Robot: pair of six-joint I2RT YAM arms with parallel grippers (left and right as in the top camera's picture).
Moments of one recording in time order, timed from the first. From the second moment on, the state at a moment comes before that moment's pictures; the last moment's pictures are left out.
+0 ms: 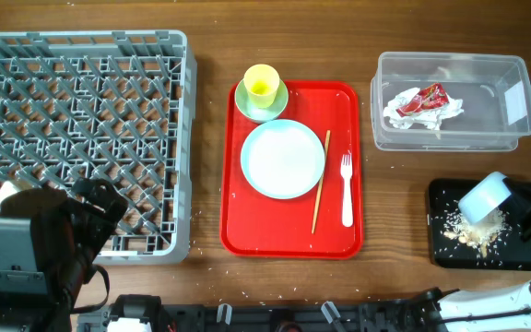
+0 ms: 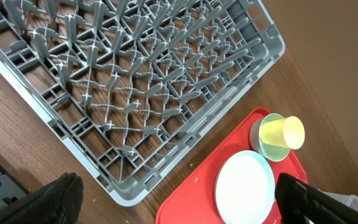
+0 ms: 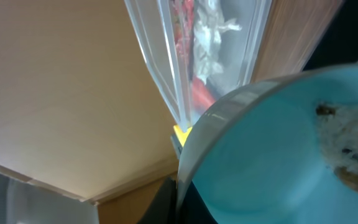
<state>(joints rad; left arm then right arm) -0.08 0.80 1.39 -1.48 -0.22 -0.99 -1.20 1.86 1.11 -1.43 -1.20 -0.32</state>
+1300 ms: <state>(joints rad) -0.08 0.80 1.39 -1.48 -0.22 -0.99 -1.19 1.86 1.14 -1.61 -1.19 -0.54</state>
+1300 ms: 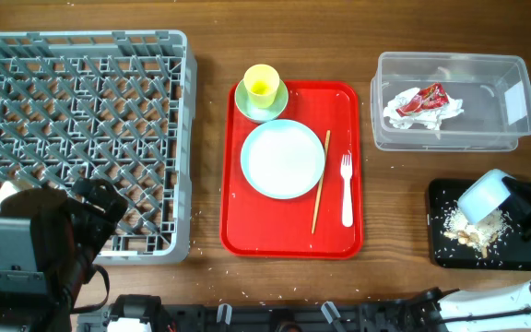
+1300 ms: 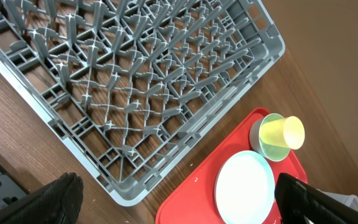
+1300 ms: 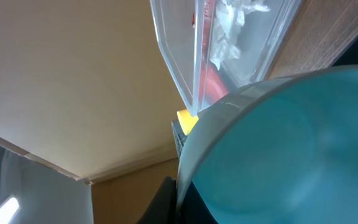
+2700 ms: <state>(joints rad) -0.08 0.80 1.39 -1.48 -0.22 -0.99 0.64 1.68 1.17 -0.48 -0.24 0.49</state>
